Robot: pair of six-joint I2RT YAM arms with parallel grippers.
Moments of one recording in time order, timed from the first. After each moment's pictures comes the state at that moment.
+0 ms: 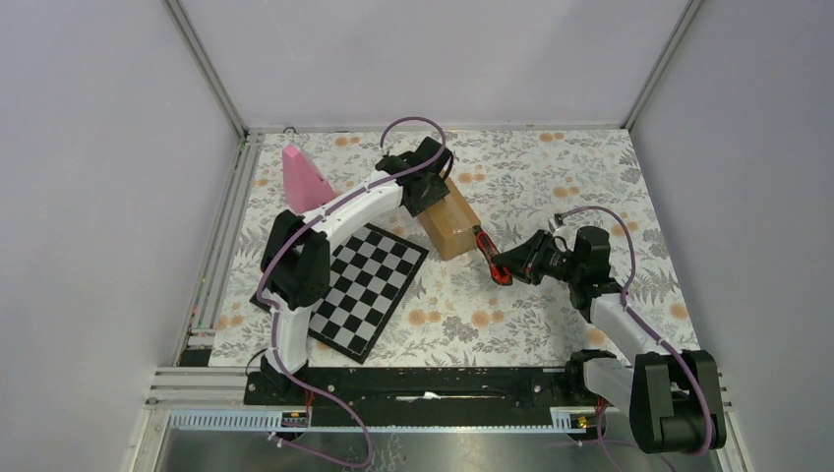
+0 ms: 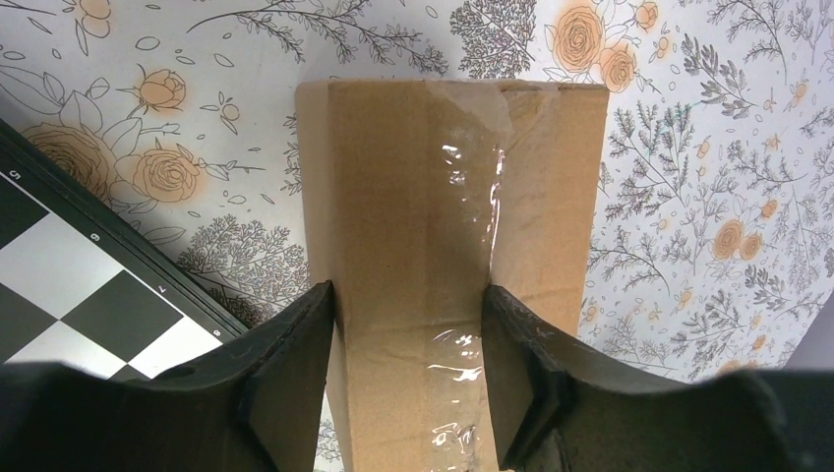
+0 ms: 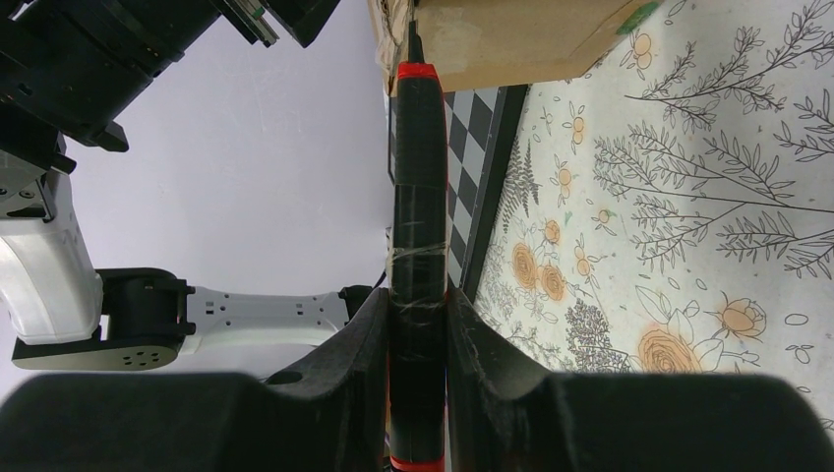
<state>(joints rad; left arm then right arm) -0.68 2.02 1.78 -0.75 -0.32 -1.19 0.07 1.07 0.35 0.25 -0.88 1.09</state>
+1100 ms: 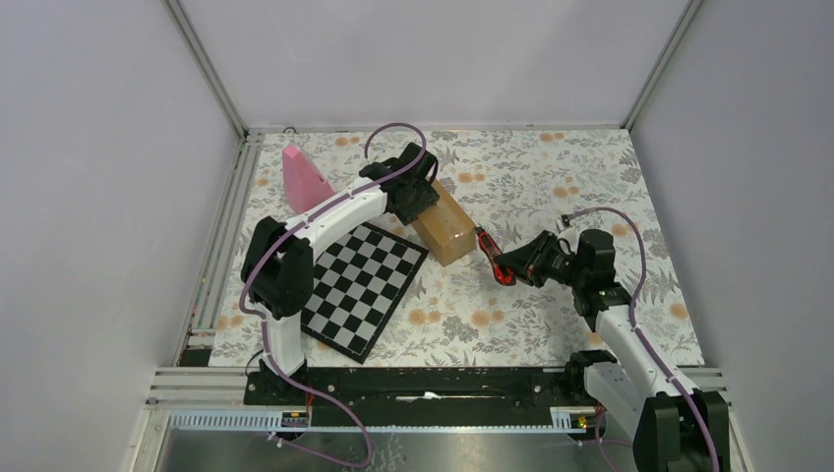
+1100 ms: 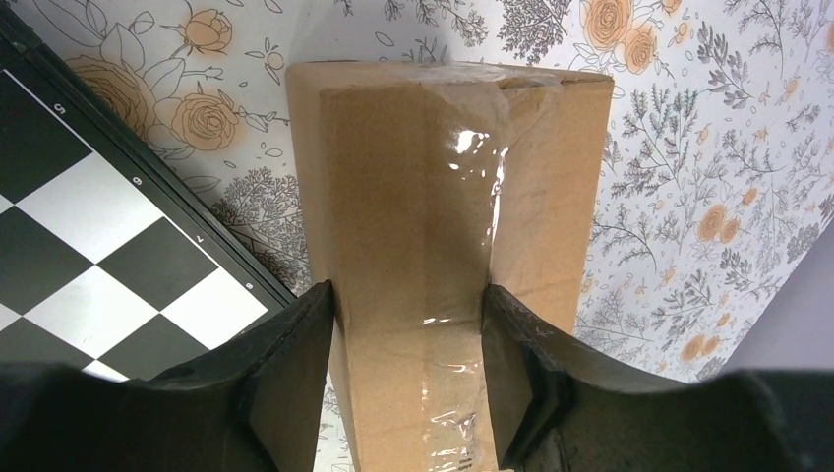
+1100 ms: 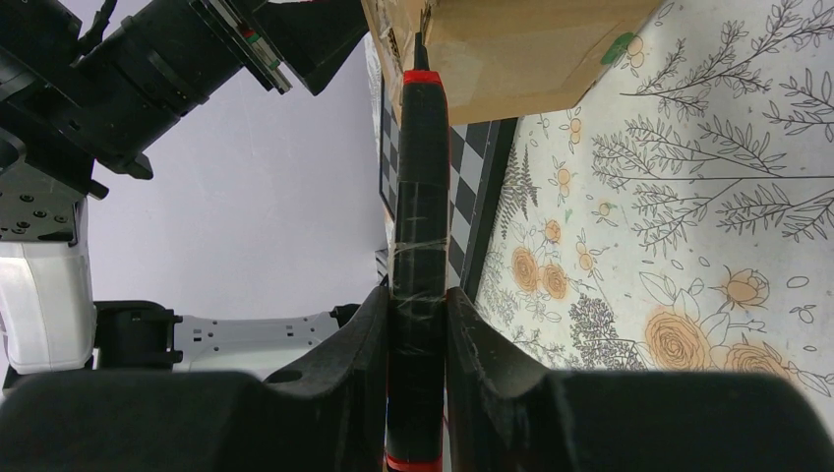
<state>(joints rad) -0.65 1.90 1.61 -0.71 -0.24 -1.25 0.10 0.90 0.38 0.06 -0.77 1.09</state>
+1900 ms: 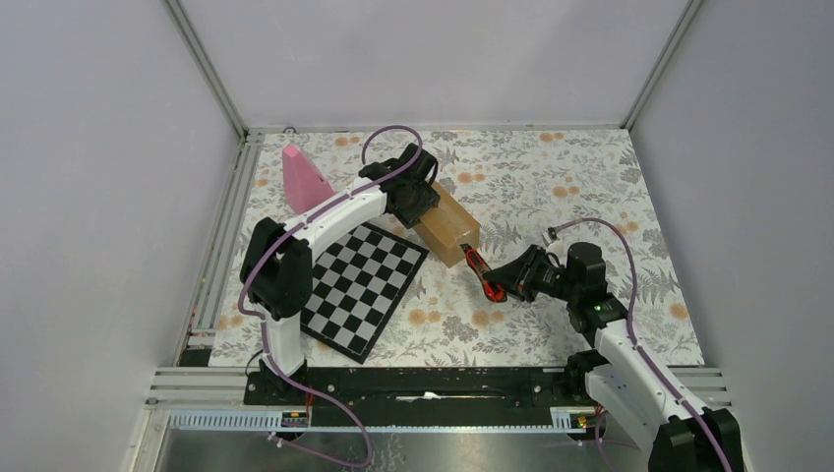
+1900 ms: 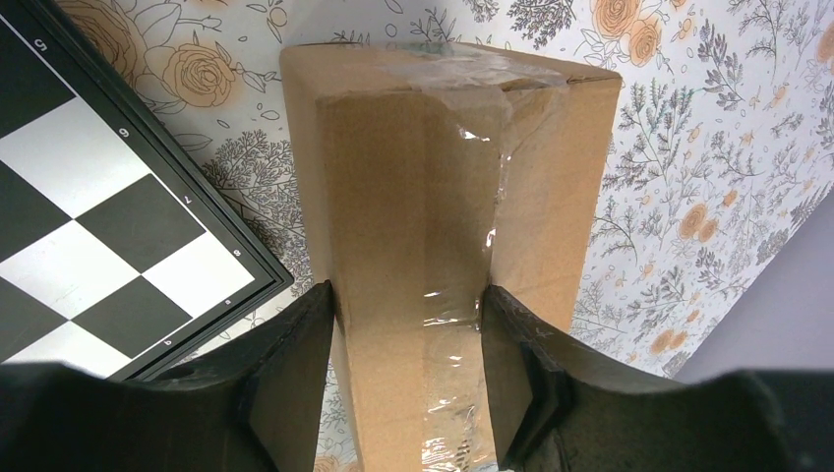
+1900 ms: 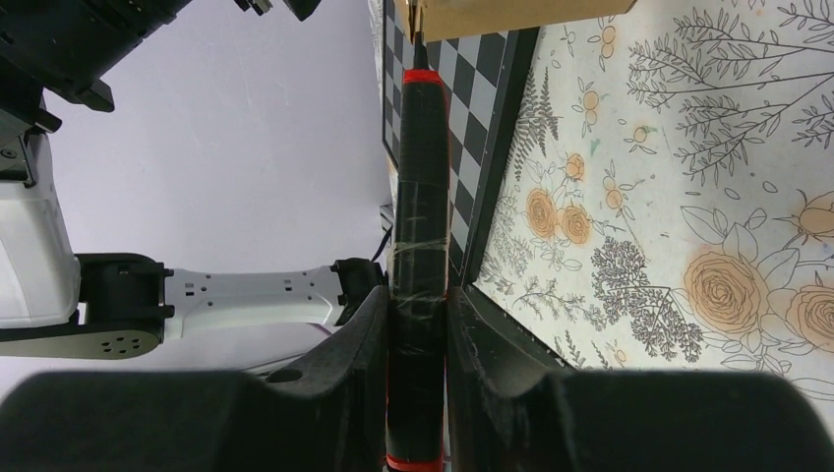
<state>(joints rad) -0.65 1.89 1.61 -0.74 -0.20 -1.35 0.23 0.77 0.31 0.01 -0.72 1.16</state>
